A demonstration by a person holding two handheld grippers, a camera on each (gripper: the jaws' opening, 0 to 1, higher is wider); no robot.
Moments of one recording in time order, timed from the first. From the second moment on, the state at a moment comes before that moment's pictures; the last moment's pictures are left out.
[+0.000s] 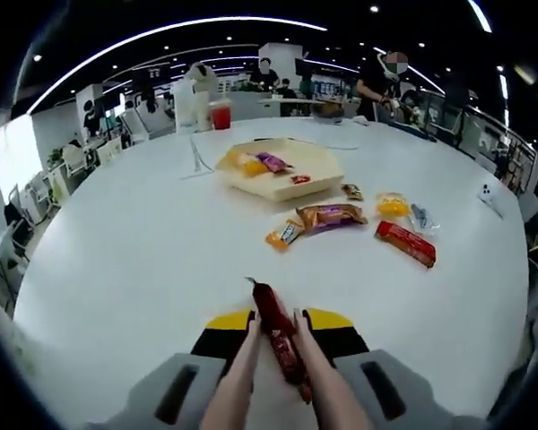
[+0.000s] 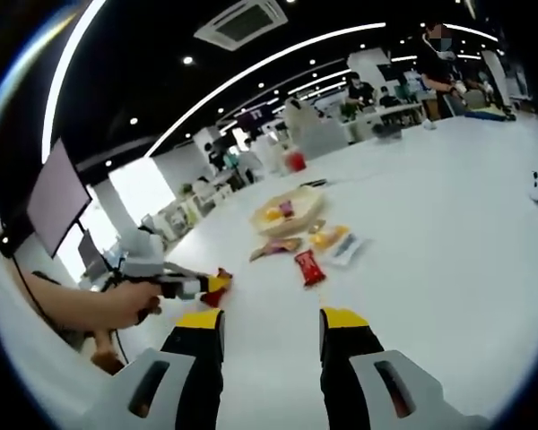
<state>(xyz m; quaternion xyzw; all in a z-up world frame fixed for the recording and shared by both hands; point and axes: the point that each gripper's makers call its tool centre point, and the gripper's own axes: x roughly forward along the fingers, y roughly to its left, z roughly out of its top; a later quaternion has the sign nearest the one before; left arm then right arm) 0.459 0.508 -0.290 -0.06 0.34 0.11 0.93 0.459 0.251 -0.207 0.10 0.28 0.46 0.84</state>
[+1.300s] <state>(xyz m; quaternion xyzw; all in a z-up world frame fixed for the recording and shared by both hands) 0.448 0.507 -0.261 -0.05 0.31 0.06 0.95 0.436 0.250 -0.205 0.07 0.28 0.46 0.84</state>
